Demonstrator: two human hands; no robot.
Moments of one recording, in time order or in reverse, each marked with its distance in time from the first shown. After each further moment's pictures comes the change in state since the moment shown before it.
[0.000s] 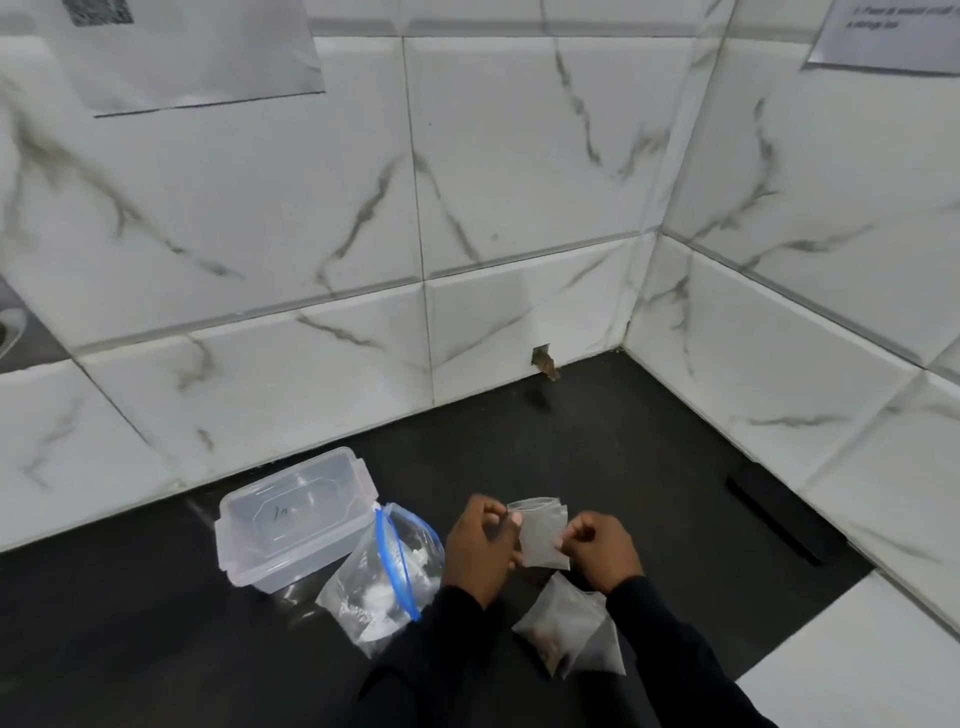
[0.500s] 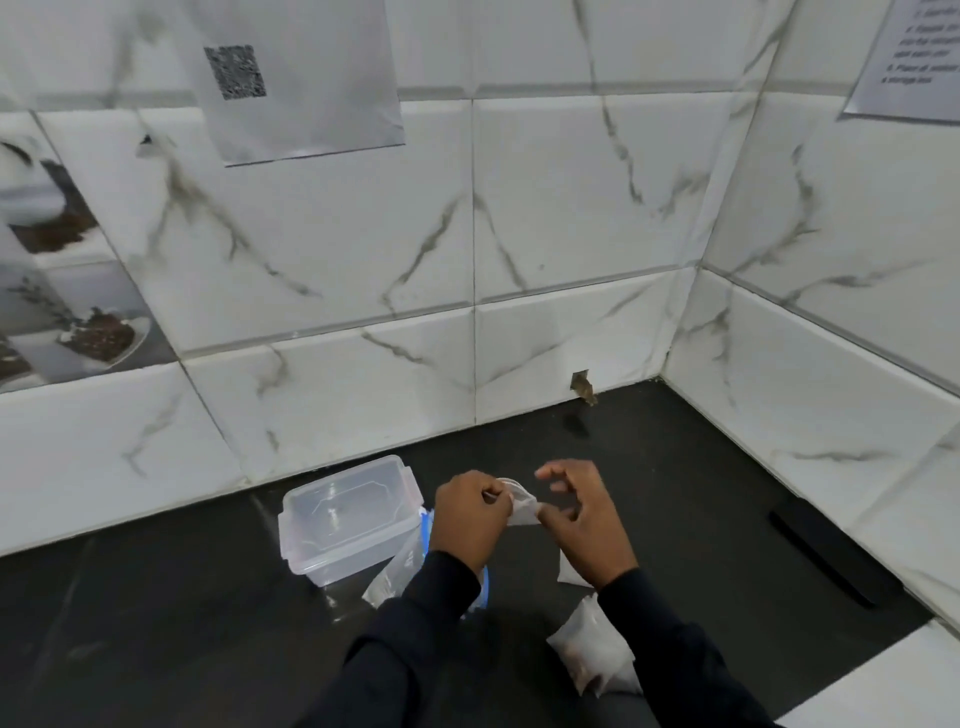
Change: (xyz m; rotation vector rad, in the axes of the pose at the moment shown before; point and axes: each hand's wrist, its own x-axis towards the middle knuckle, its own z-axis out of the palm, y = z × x) left_hand -0.006 0.053 -0.069 0.382 0.199 0.268; right_hand -0.052 -0.107 0.011 0.146 0.011 -0.587
